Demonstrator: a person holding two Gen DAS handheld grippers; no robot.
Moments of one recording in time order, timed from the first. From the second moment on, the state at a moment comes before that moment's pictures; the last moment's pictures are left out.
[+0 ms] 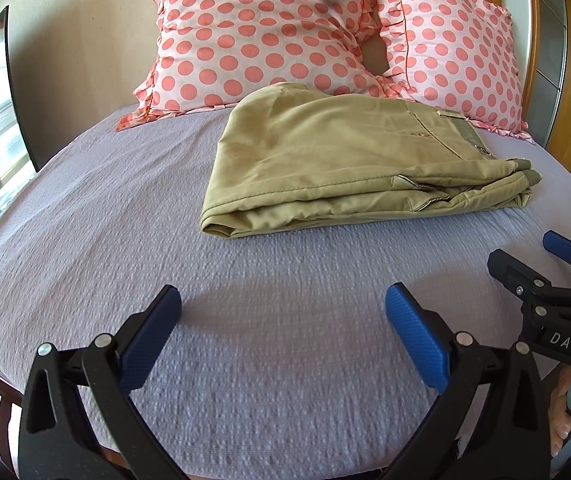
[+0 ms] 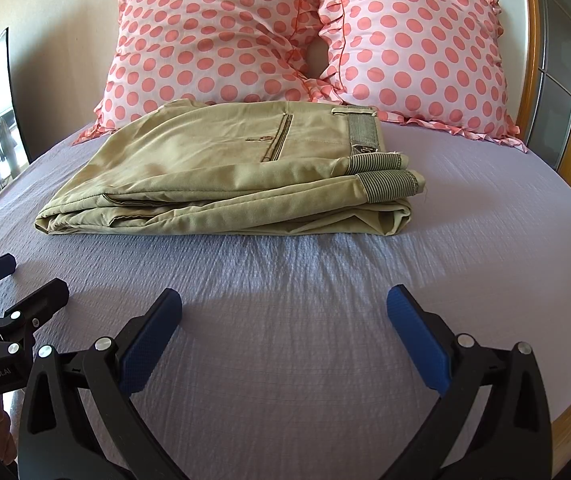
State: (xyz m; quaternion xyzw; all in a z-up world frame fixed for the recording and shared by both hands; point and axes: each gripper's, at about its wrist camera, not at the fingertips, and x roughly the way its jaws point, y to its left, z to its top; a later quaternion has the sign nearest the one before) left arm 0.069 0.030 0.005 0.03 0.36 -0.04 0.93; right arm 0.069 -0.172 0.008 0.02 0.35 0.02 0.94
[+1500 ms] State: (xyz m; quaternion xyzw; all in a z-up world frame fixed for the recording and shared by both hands) left arm 0.070 0.029 0.004 0.03 0.36 -0.04 0.93; right arm 0.069 -0.172 0.007 0.02 0.35 0.02 0.94
